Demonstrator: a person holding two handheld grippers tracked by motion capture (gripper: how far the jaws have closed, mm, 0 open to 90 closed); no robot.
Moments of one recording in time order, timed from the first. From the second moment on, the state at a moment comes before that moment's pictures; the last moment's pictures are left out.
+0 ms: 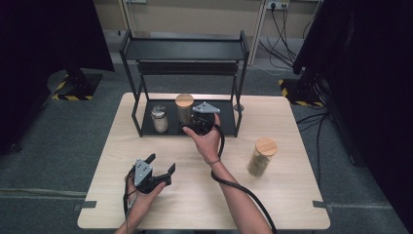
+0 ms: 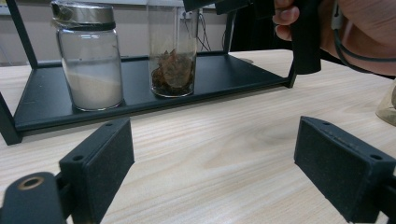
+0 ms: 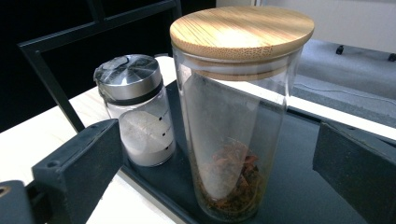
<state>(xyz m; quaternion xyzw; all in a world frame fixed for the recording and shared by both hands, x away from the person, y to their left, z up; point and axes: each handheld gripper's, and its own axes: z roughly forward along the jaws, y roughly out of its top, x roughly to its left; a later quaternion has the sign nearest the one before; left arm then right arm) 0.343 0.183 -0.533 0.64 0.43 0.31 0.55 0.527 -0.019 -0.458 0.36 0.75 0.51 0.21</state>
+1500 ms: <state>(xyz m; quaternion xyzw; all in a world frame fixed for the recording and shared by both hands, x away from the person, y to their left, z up) 0.343 0.183 -0.533 0.64 0.43 0.31 0.55 0.500 -0.050 -0.465 0.36 0.75 0.52 0.20</state>
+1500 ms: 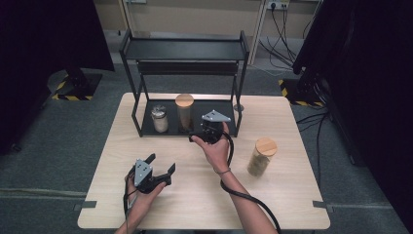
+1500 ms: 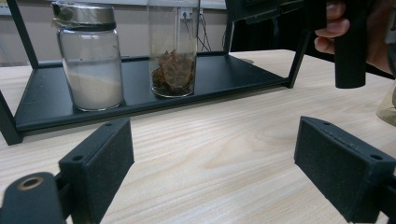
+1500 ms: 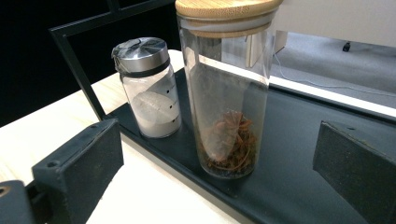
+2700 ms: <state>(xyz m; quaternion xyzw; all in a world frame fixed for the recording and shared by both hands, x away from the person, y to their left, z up) 0.343 0.183 -0.533 0.64 0.43 0.31 0.55 0.478 -0.069 -0.475 0.36 0.75 0.52 0.19</state>
